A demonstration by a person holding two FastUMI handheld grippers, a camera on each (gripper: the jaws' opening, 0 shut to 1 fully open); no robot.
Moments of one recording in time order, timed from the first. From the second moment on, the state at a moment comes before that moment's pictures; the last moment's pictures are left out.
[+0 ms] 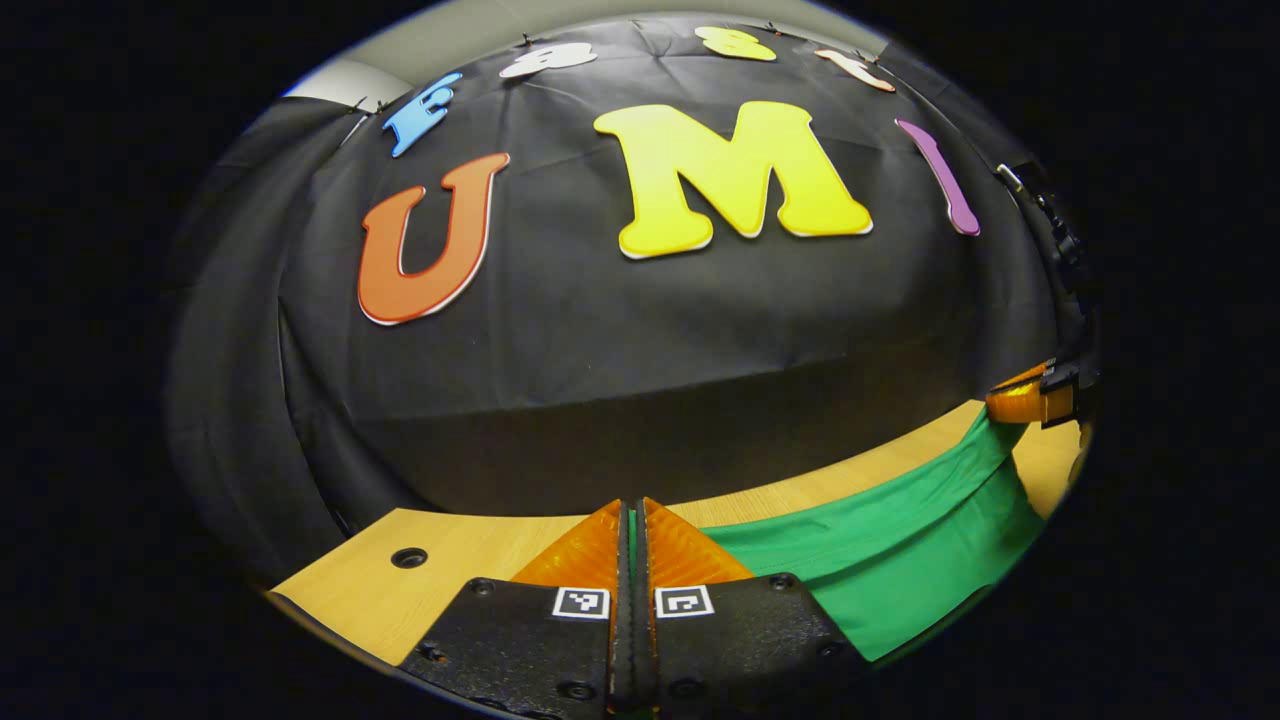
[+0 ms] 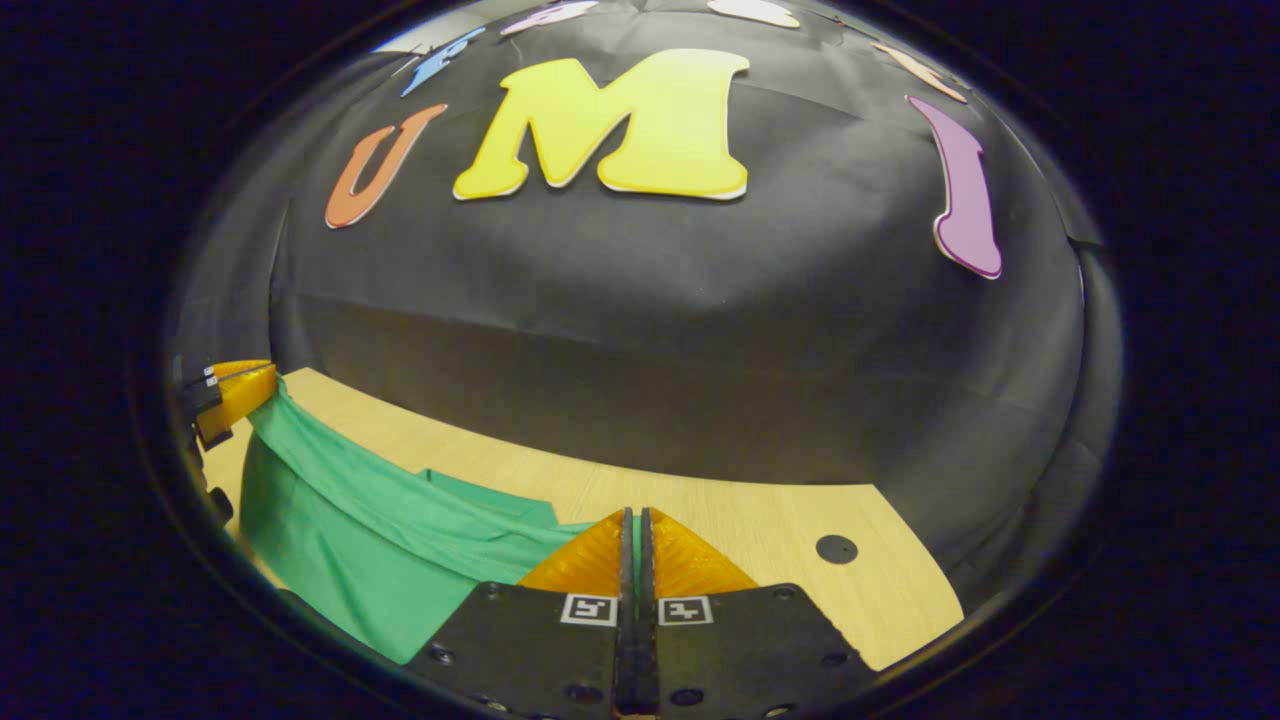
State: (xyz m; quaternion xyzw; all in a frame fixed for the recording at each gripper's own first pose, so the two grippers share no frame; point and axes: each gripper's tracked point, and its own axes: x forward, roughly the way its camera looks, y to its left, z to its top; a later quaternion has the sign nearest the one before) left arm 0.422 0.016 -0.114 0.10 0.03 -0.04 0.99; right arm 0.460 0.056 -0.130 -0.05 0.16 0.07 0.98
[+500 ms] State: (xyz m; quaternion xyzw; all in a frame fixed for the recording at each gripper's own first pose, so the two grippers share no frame) left arm 0.441 0.004 -0.143 0.07 0.06 -0.08 0.99; right arm 0.487 0.039 -0.144 -0.10 0.15 0.02 0.98
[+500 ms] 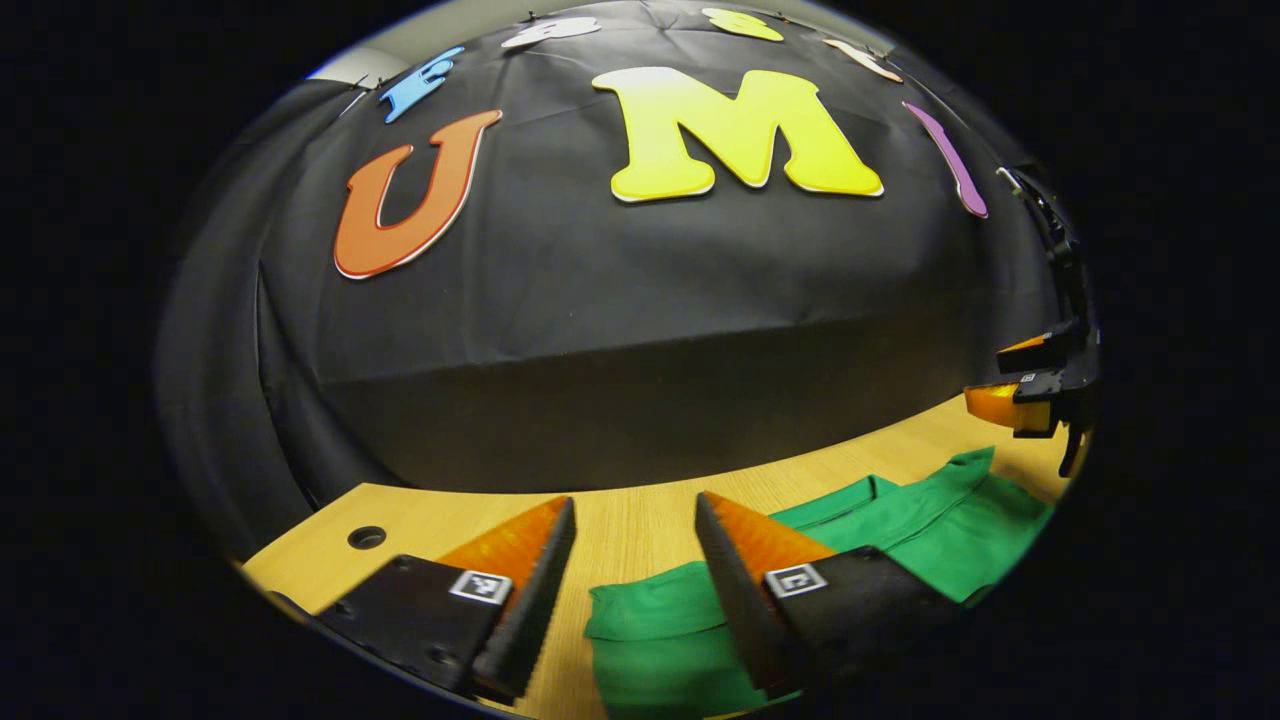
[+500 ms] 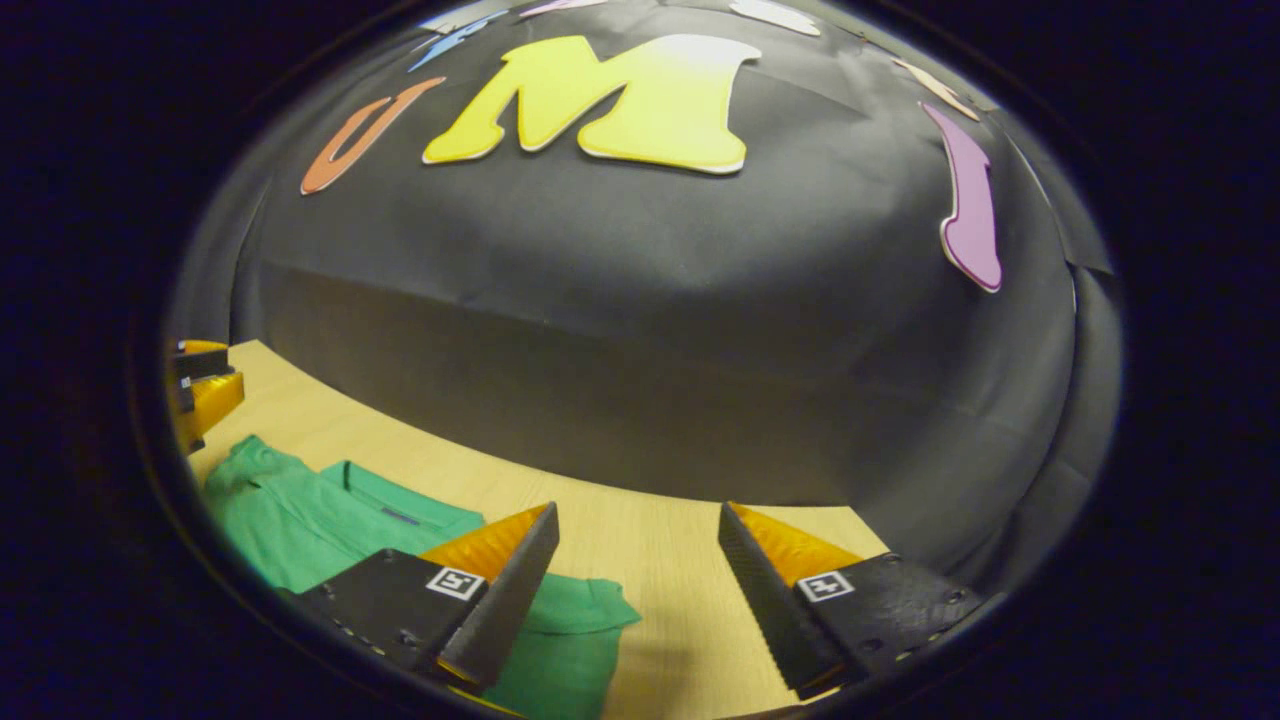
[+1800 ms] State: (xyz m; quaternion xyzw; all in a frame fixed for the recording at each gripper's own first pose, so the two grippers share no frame) left arm 0.095 -0.037 -0.033 0.04 0.02 -0.03 1.00; right arm 0.117 0.015 -0.016 0.03 0.08 0.09 0.99
